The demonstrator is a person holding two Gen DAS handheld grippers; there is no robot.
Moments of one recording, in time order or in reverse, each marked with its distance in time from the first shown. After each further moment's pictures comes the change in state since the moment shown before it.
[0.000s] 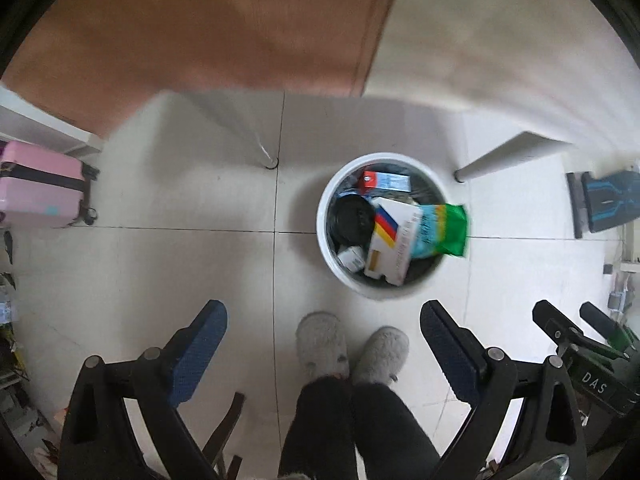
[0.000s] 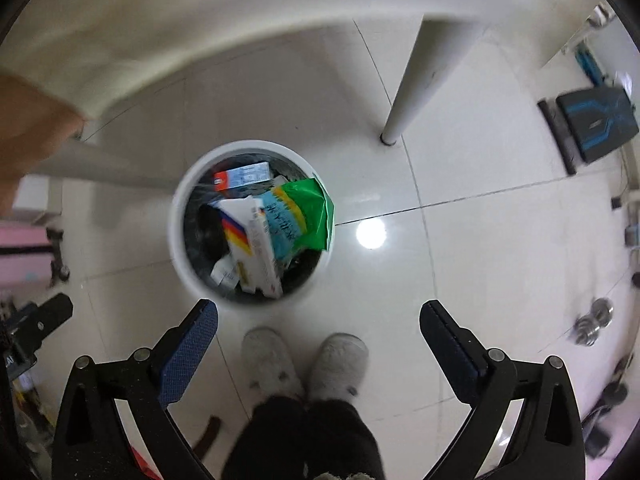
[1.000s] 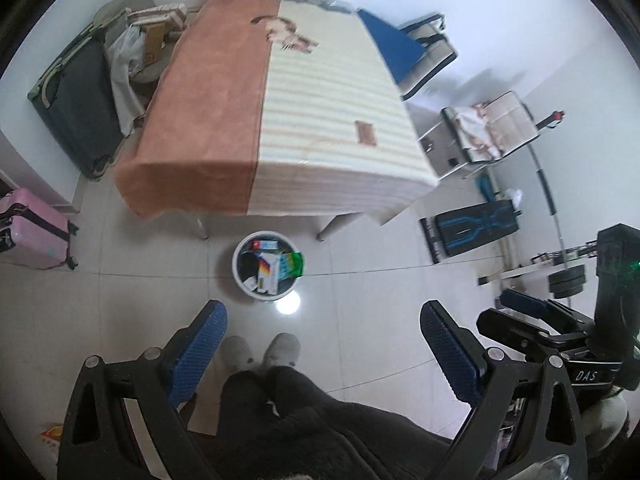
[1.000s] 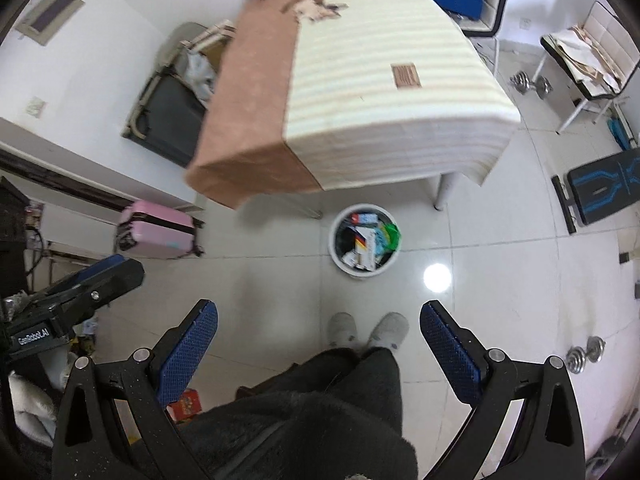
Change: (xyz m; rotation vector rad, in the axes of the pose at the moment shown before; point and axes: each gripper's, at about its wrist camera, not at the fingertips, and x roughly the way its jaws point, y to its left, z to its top) left arm -0.401 -0.014 -0.086 0.060 -0.267 -0.358; right arm -0.516 -0.019 -0.098 -0.148 -0.180 0.330
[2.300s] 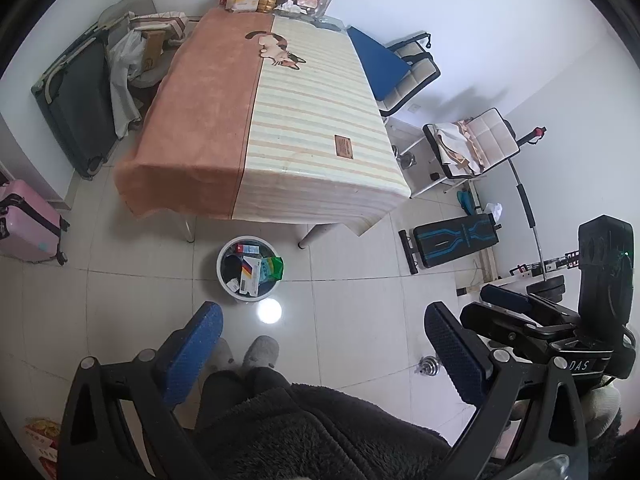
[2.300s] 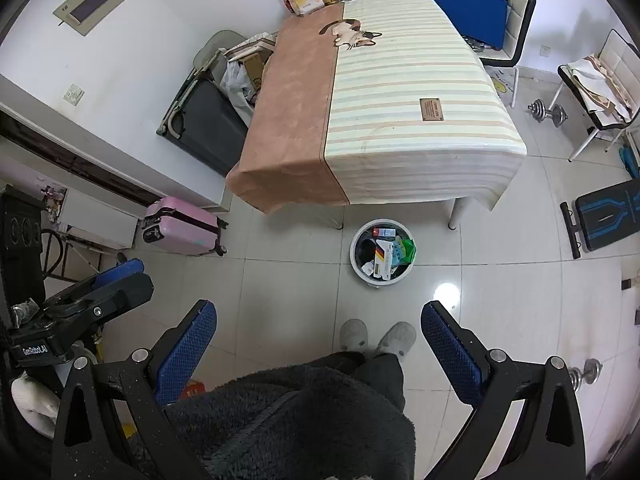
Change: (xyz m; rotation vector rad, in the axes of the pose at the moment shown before) left arm -0.041 -0.018 -0.020 -0.036 -0.048 -0.054; right arm -0.049 0.036 -0.007 -0.044 -0.022 0.036
